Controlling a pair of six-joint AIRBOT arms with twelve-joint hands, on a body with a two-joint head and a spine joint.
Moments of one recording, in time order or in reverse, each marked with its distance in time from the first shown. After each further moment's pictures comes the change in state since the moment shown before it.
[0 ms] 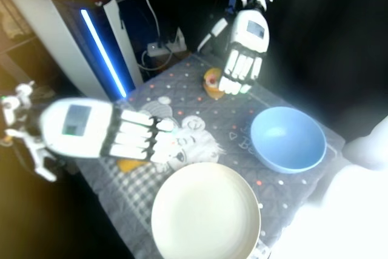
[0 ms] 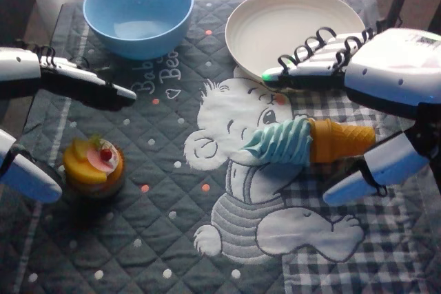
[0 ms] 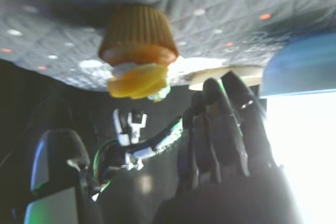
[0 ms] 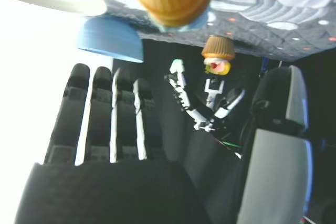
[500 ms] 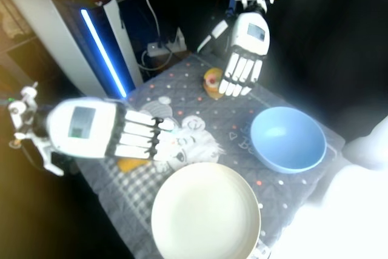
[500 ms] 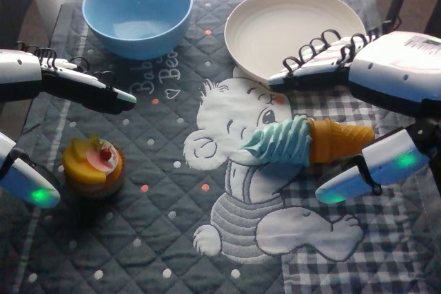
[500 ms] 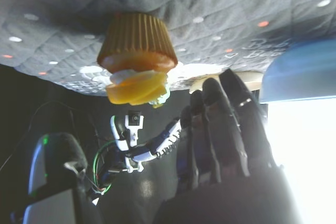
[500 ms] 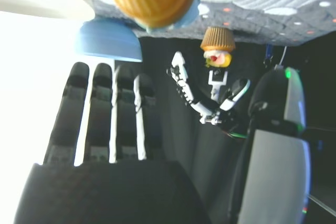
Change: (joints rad) left arm -0.001 0.000 0.000 0.006 0.003 -0.002; right arm -0.047 -0.007 0.006 0.091 0.064 0.048
